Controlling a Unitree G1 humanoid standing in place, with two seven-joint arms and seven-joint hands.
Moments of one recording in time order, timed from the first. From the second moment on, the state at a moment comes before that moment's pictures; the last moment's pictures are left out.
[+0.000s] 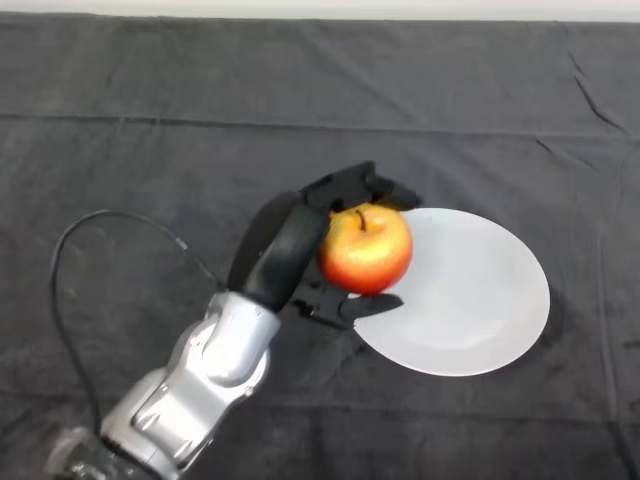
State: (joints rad) left arm -0.46 0.29 -0.54 0.28 0.16 -0.26 0.28; right arm -0.60 -0.45 -1.17 1.17 1.09 -0.38 0.27
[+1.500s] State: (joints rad) left arm -0.75 0.13 -0.86 0.95 -0.04 -0.52 0.35; right arm -0.60 -0.45 -1.17 1.17 1.09 -0.38 0.27
